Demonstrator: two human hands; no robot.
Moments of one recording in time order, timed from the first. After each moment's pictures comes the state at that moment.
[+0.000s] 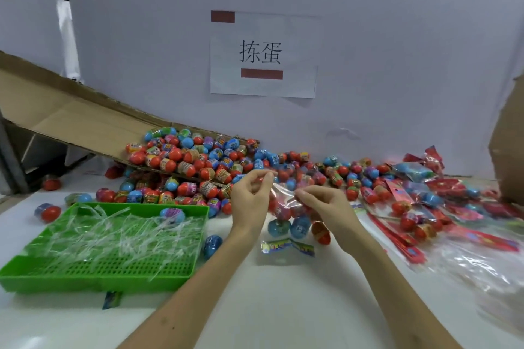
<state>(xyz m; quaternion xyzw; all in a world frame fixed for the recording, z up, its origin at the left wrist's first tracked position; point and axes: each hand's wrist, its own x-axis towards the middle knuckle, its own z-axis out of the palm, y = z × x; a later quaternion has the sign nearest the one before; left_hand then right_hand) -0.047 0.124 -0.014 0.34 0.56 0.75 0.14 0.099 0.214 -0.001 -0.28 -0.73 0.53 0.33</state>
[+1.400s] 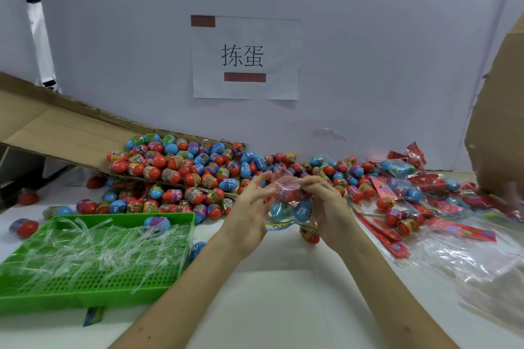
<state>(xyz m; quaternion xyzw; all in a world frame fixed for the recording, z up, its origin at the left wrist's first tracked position) -0.033 0.113 0.003 0.30 0.36 0.71 0.52 0.103 0.216 0.009 -0.19 -0.55 0.70 0.41</state>
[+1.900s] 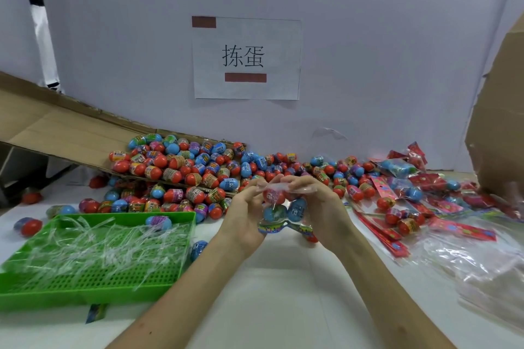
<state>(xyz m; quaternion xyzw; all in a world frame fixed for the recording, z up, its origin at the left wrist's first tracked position) -0.033 0.115 0.001 0.21 0.28 0.74 0.57 0.102 0.199 0.016 -0.14 -0.61 0.68 0.38</state>
